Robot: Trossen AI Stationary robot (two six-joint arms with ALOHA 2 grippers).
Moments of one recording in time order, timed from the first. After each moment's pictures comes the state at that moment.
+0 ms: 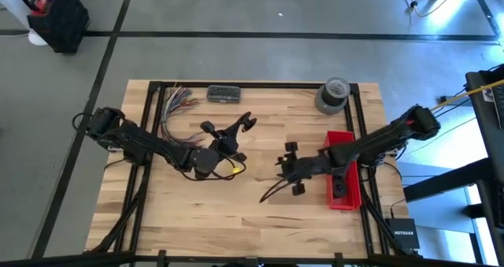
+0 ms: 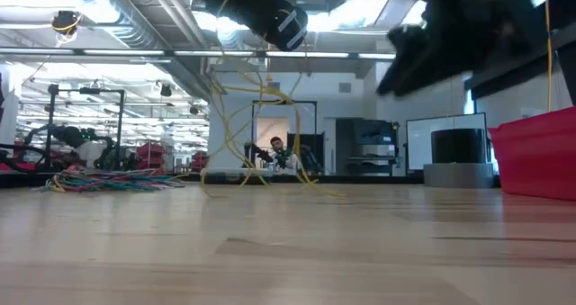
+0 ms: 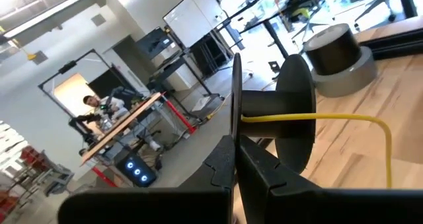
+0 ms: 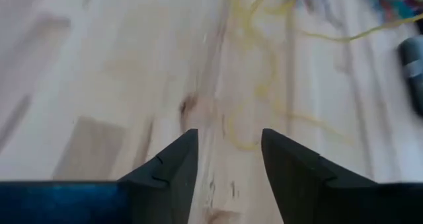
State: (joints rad) left arm -0.30 1.56 0.91 0.56 -1.33 0.47; right arm 0.34 1.36 0.79 -0.18 0.30 -0.07
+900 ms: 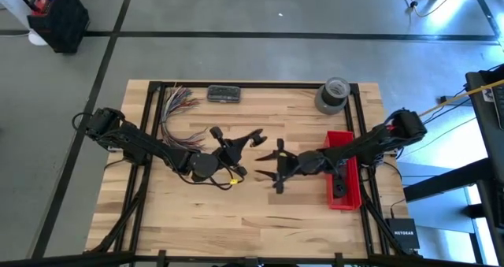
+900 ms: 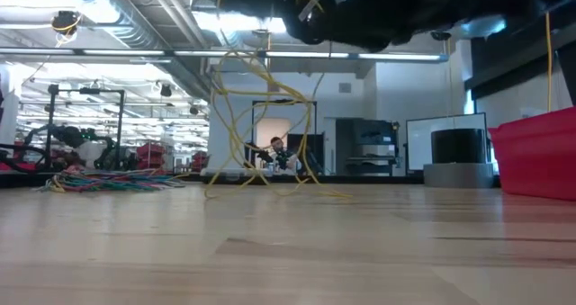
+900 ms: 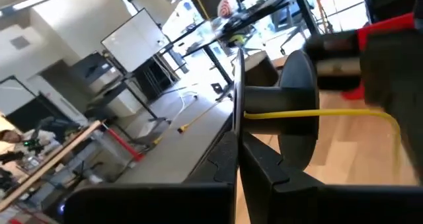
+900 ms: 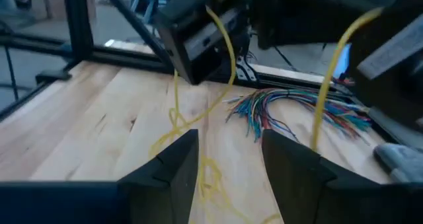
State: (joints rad) left arm -0.33 1.56 0.91 0.53 -1.08 0.41; right arm 0.28 1.58 0.66 0.77 0.32 -0.11
